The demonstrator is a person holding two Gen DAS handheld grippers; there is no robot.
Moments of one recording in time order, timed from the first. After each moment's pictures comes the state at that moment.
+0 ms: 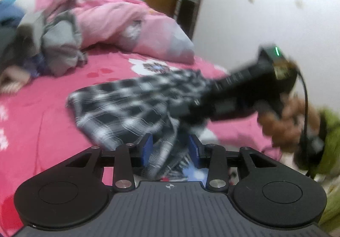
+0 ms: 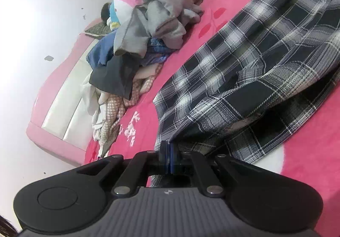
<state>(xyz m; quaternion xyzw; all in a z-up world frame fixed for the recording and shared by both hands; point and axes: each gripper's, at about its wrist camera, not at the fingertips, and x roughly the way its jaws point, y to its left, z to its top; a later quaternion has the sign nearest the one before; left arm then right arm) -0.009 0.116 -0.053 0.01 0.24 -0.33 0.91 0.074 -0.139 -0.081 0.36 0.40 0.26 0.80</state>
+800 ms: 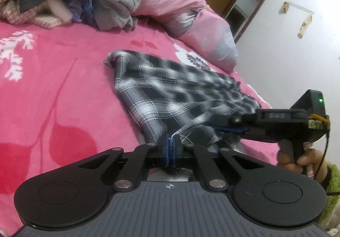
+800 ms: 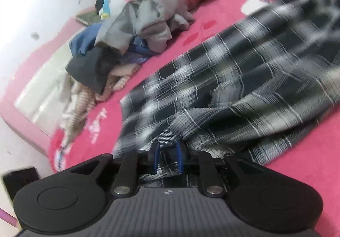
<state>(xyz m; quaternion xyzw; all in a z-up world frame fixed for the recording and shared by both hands) 0.033 0.158 -0.085 -0.18 0.31 -0.25 0.90 0.084 -0.146 -0.089 0.26 0.39 0.24 0.85</state>
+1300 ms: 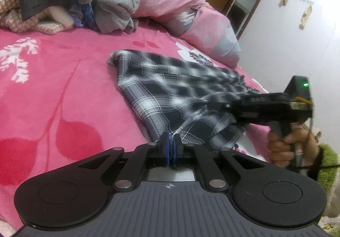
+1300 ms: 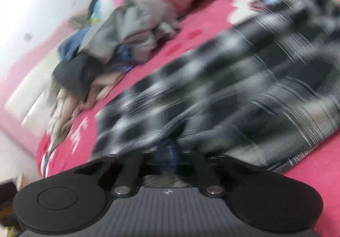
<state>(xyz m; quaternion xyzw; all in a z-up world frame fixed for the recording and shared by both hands) 0.019 0.154 -0.087 -0.15 0.31 -0.24 0.91 0.121 -0.173 -0.117 0.29 0.37 0.21 0.86</state>
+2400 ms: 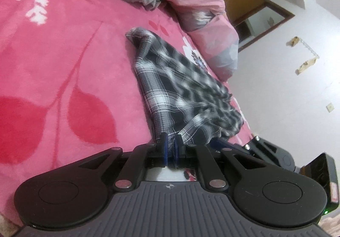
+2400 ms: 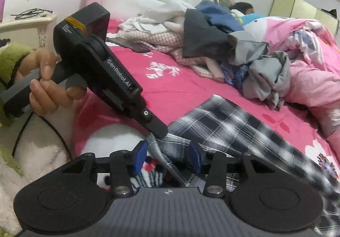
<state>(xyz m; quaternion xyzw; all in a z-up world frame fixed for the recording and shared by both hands) 0.038 0.204 -0.104 -0.35 0.37 -0.26 0.82 -0.008 -0.014 -0.075 -0.26 0.21 0.38 0.87</state>
